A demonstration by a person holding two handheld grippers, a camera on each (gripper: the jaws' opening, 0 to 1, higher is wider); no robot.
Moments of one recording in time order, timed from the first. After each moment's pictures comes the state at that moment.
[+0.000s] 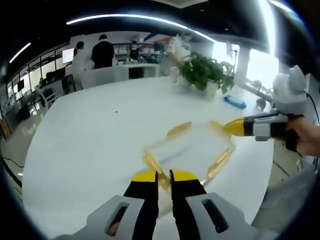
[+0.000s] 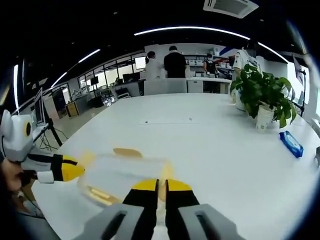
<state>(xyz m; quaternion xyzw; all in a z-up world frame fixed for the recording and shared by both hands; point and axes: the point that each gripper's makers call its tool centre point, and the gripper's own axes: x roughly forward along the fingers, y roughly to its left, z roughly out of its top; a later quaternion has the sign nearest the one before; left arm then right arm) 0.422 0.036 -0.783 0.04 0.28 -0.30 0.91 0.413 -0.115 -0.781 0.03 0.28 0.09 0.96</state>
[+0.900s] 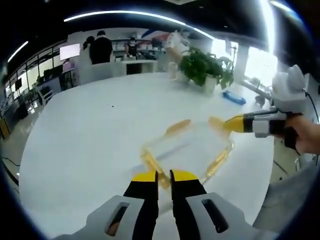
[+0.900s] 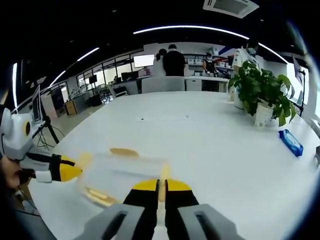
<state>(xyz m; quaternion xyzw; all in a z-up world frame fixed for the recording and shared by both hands) 0.424 0.033 -0.800 0.04 0.30 -0.31 0.90 0.417 -0.125 -0.794 0.03 0.28 0.08 0.95</state>
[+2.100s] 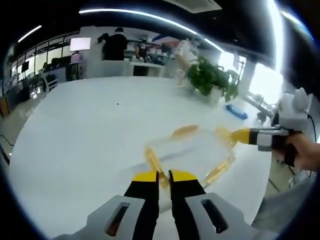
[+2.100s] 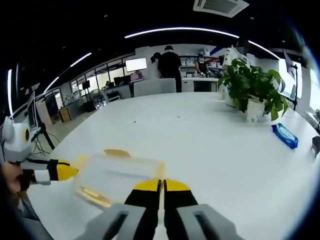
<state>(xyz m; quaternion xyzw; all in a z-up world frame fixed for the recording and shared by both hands) 0.428 0.039 -0.801 -0.04 0.29 -0.28 0.91 0.411 -0.142 -0.794 0.05 0.27 0.05 0.96</state>
